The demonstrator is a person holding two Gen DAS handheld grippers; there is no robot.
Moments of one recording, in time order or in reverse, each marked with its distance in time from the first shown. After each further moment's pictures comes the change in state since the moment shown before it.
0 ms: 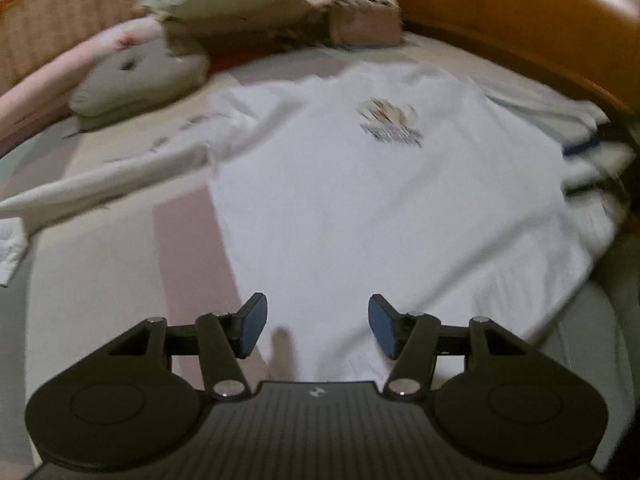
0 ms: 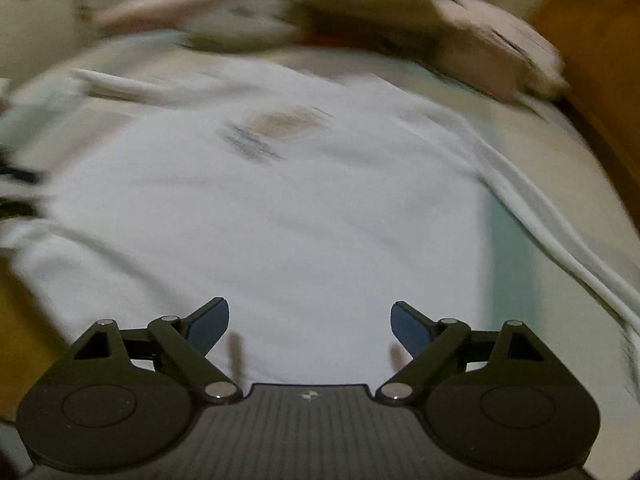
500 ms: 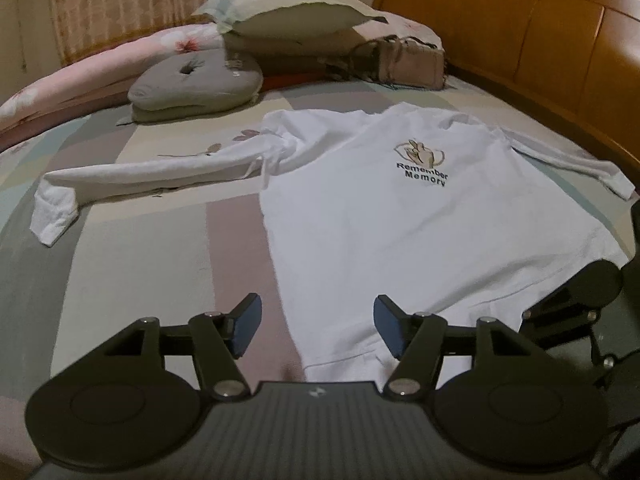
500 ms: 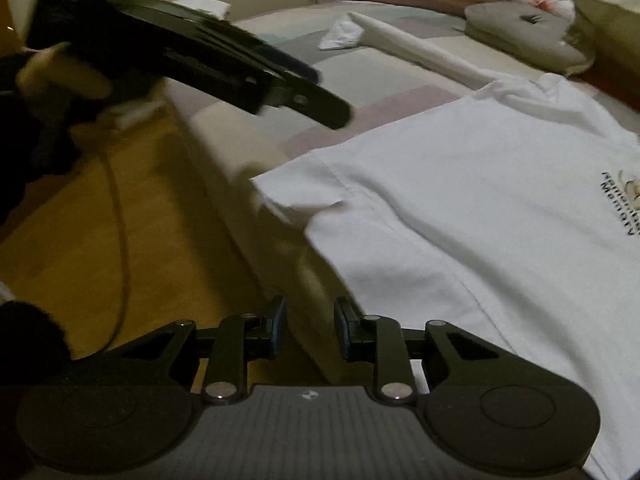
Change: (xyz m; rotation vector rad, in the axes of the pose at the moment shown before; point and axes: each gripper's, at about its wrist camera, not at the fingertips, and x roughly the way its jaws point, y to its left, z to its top) left arm -0.046 0.012 -0.022 -0.134 -0.078 0.050; right arm 0.050 0.154 0.005 -0.306 0.056 0.401
